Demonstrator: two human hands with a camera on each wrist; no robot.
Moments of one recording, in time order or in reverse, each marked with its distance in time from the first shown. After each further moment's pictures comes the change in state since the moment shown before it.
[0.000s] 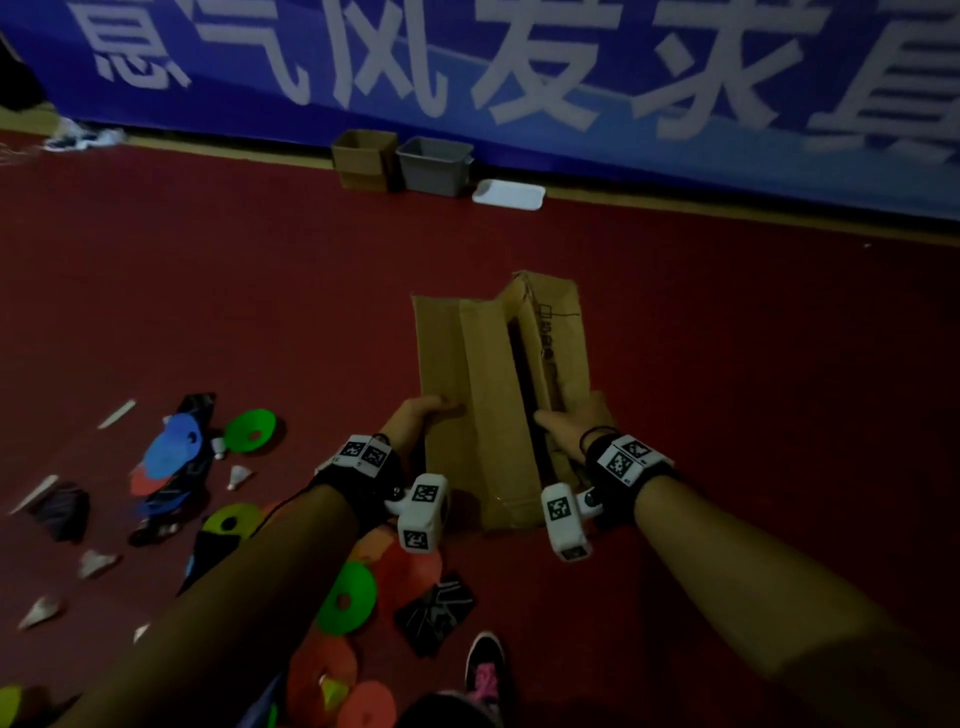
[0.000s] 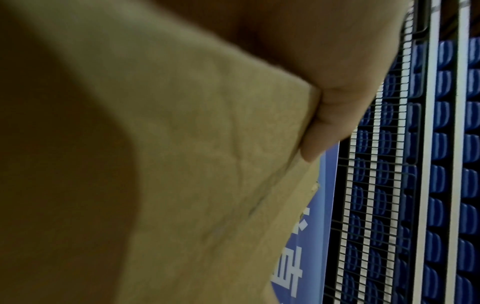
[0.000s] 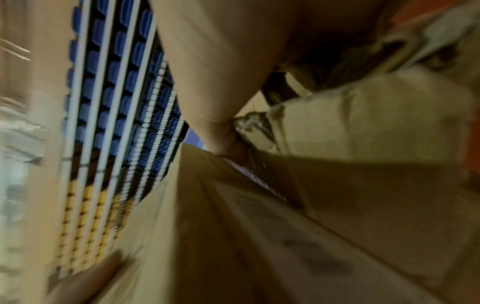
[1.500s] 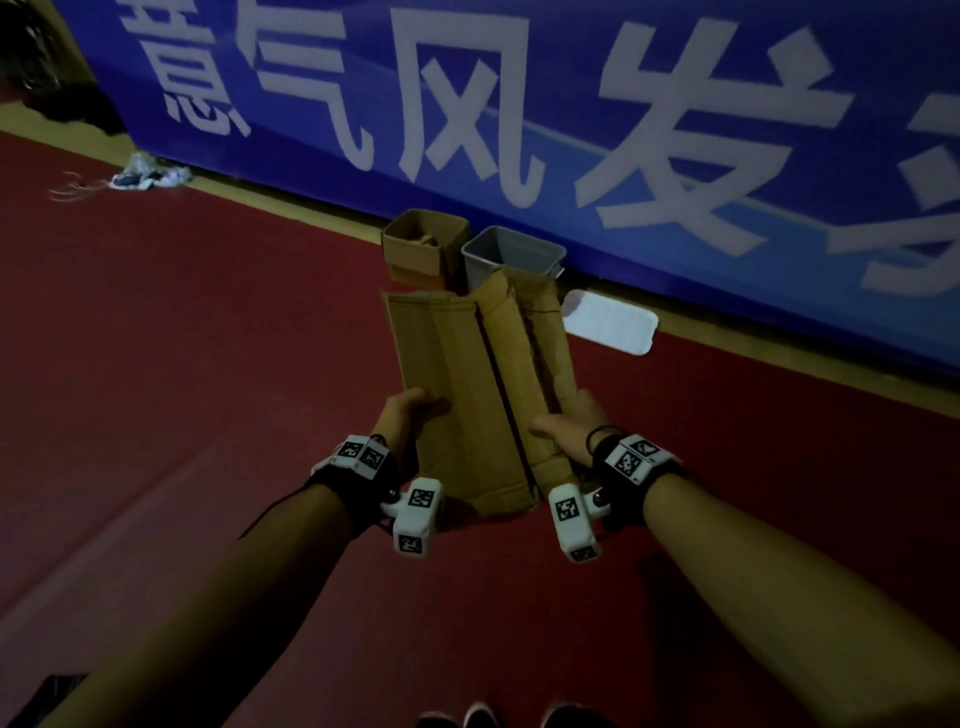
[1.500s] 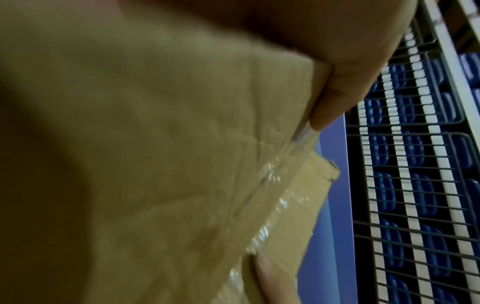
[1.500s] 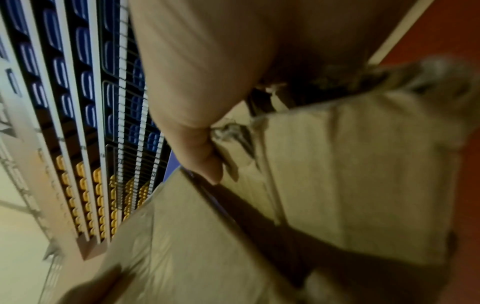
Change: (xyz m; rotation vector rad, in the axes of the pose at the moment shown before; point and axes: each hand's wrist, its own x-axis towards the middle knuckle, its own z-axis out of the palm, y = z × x) left_hand 0.924 0.689 -0.137 -0.288 0.360 0.123; right_hand 1.001 -0.706 0.104 -0.084 -0.266 -0.240
